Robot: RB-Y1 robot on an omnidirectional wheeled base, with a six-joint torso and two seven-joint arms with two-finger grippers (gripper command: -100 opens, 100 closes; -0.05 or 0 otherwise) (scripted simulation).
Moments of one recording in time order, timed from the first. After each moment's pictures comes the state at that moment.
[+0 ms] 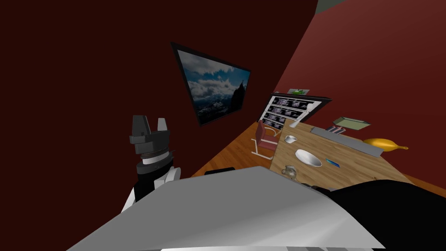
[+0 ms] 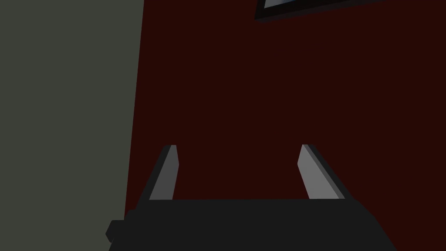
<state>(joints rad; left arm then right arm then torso) 0.52 0.05 -0.02 -2.39 -0.10 -0.65 -0.09 0.35 -1.08 0.72 -0.58 0.20 -0.50 0.19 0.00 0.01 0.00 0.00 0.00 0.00</state>
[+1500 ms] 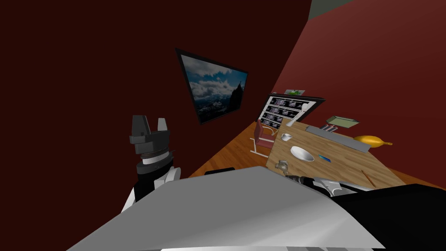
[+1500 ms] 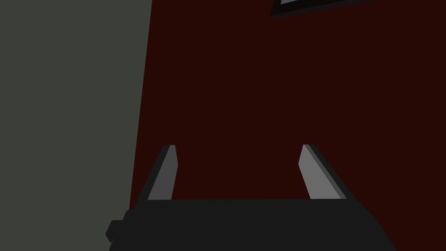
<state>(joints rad) 0.52 0.05 -0.02 -2.39 -0.10 -0.65 -0.09 0.17 -1.03 0.83 -0.46 0.27 -0.51 0.09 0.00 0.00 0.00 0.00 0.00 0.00</state>
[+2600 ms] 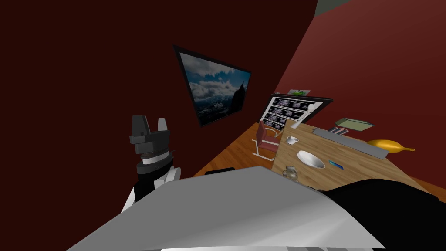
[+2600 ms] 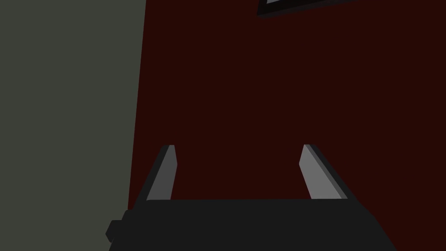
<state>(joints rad) 0.52 0.05 -0.02 -2.39 -0.10 -0.65 -0.09 0.42 -1.10 0.68 -0.63 0.17 -0.50 0.22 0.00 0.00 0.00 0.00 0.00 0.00</state>
